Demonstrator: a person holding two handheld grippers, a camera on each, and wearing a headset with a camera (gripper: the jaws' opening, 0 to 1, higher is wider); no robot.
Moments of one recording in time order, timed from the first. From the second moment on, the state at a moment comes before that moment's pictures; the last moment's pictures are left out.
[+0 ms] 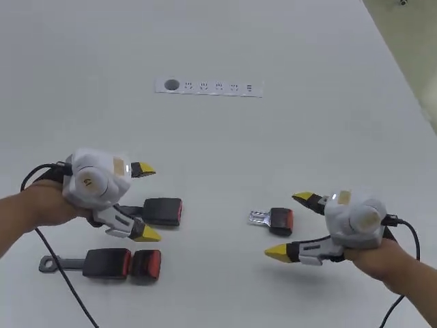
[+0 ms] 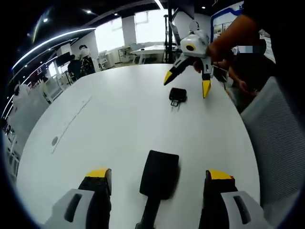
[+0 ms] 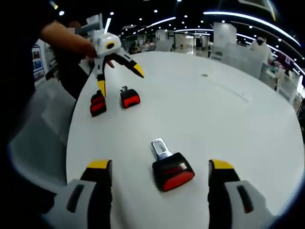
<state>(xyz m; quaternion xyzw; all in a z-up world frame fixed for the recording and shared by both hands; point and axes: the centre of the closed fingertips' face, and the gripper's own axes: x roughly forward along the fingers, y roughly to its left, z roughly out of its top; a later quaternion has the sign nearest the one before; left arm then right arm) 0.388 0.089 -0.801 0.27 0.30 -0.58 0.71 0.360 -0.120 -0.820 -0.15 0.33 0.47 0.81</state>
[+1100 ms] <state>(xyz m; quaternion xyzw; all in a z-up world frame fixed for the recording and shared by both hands) 0.382 0.088 -0.838 0.30 0.31 -0.63 0.65 0.369 -0.131 -0.842 -0.20 0.34 0.52 0.75</state>
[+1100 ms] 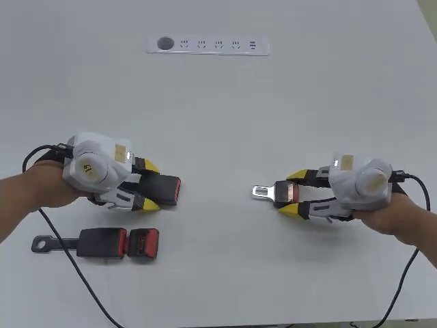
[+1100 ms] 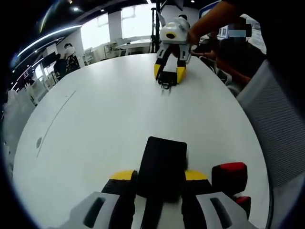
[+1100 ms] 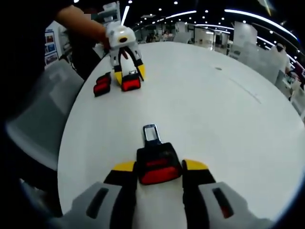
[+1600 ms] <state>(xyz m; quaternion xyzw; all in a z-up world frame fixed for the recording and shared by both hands) 0.387 0.087 -0.839 0.28 0.31 -0.61 0.67 0.369 -0.126 -0.843 -0.19 0.33 0.54 0.75</state>
